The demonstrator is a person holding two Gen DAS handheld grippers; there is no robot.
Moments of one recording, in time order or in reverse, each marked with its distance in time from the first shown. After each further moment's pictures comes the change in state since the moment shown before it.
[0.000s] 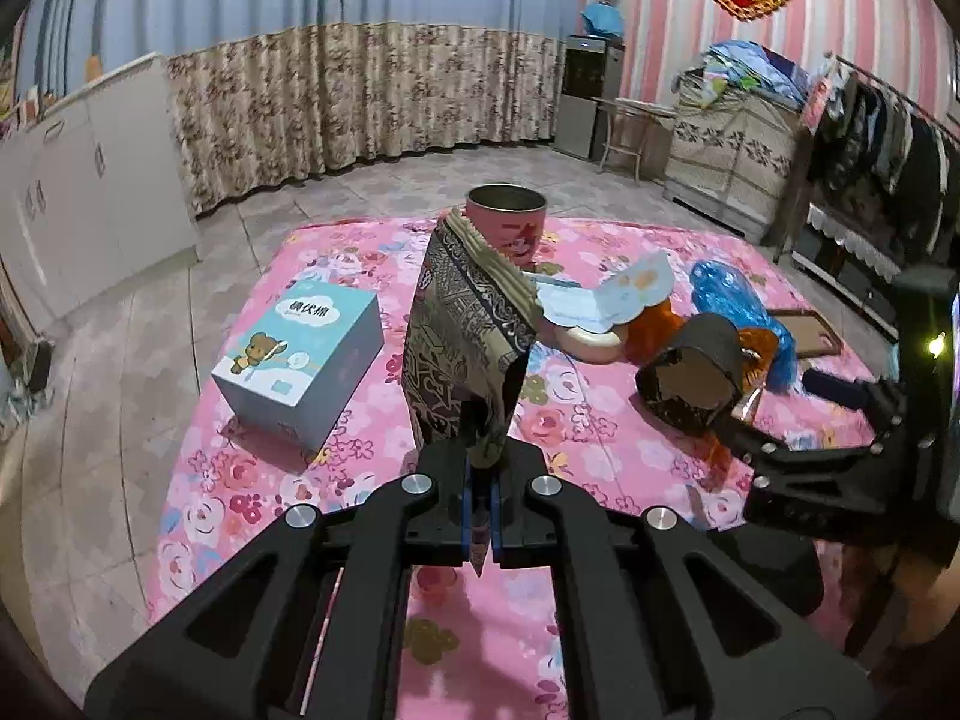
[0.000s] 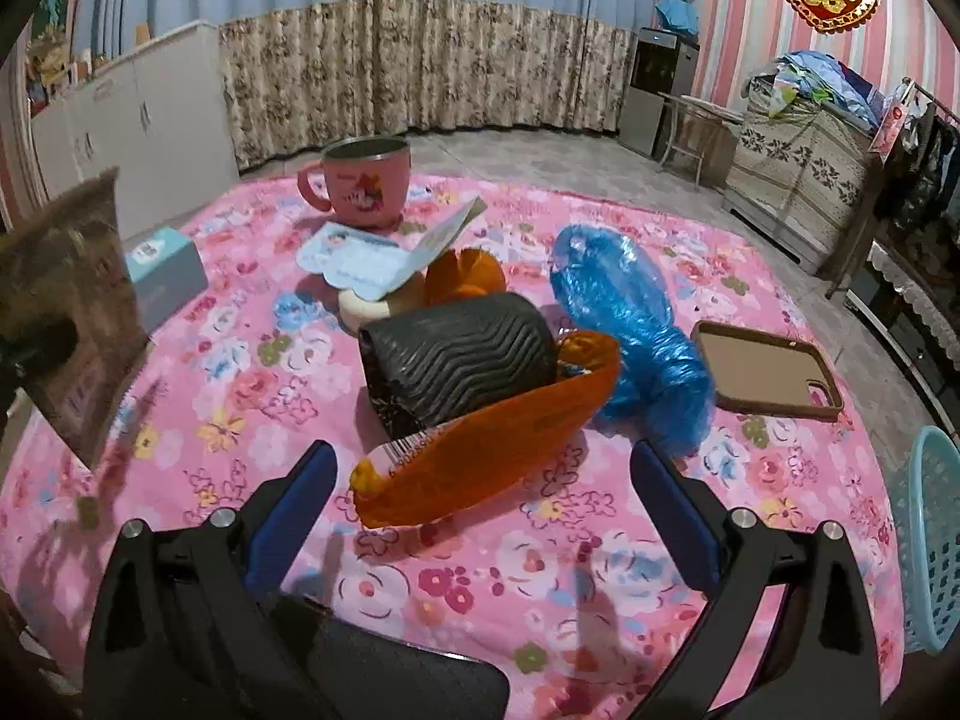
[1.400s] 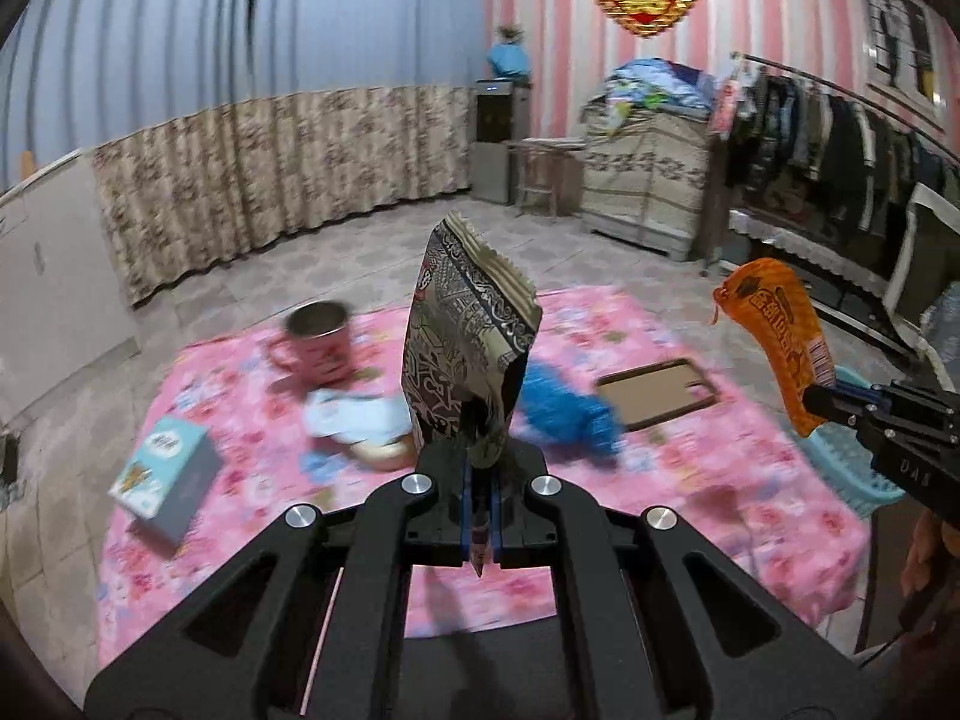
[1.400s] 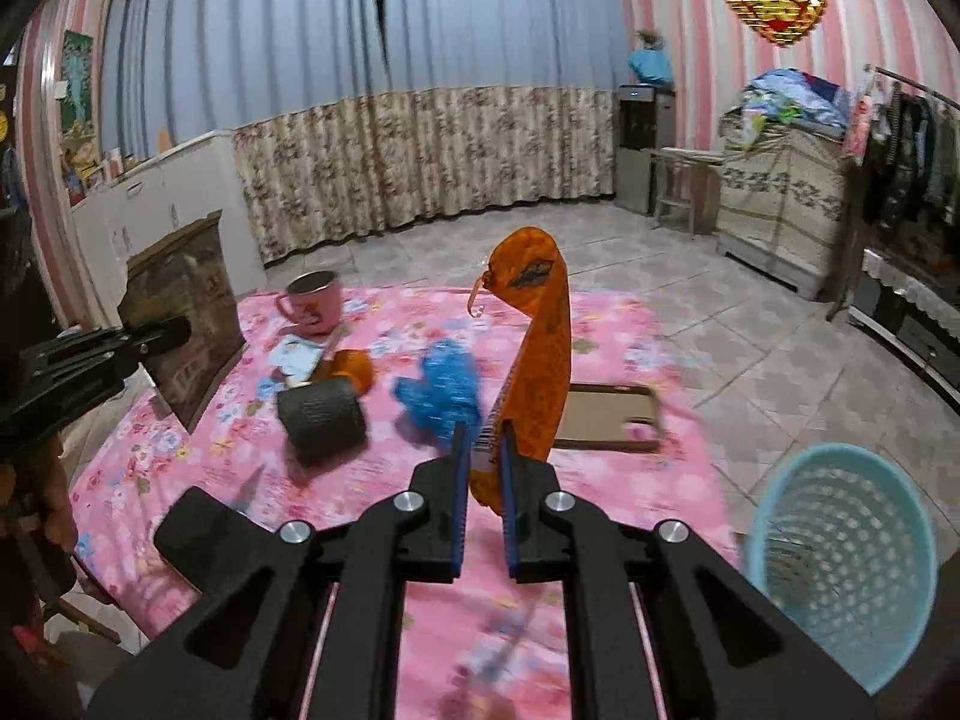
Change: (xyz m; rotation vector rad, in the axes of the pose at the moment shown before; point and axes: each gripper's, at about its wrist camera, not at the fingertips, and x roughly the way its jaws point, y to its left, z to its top) left arm -0.042 -0.159 0.043 0.162 -0.130 -0.145; right arm -0.132 -0.193 -0.024 0.103 -0.215 0.089
